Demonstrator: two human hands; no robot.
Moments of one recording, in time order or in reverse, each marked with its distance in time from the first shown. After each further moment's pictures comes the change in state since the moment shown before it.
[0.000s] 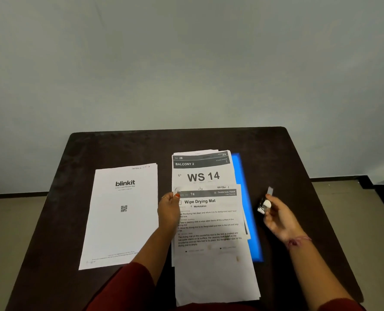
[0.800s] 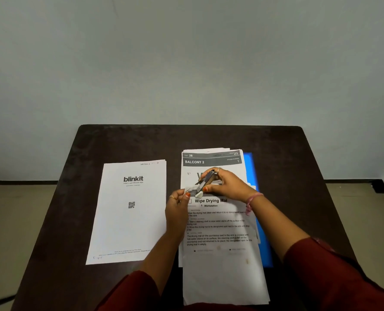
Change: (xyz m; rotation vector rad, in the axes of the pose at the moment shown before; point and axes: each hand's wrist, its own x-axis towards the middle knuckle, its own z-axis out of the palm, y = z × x) left_hand 0.002 -0.012 -0.003 -0.125 -0.033 0.097; right_hand 0.010 0.006 0.154 -1.203 -0.751 -0.630
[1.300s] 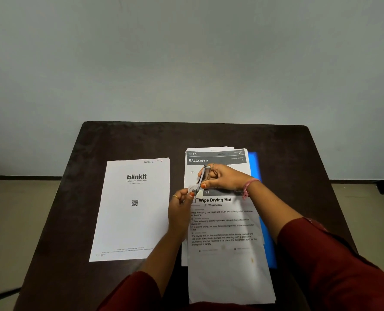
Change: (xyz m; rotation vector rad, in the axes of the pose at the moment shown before) left_hand -0.004 0.006 -0.003 -0.120 -0.035 -0.057; right_hand 0.022 -0.021 -0.007 0.044 -0.245 0.093
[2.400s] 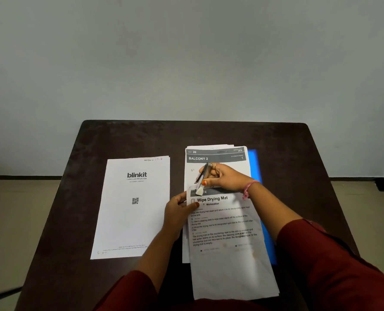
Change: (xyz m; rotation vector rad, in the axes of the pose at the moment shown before) left_hand -0.003 0.002 -0.019 0.000 -0.192 -0.099; right_hand 0.002 0.015 0.007 0.139 0.066 0.041
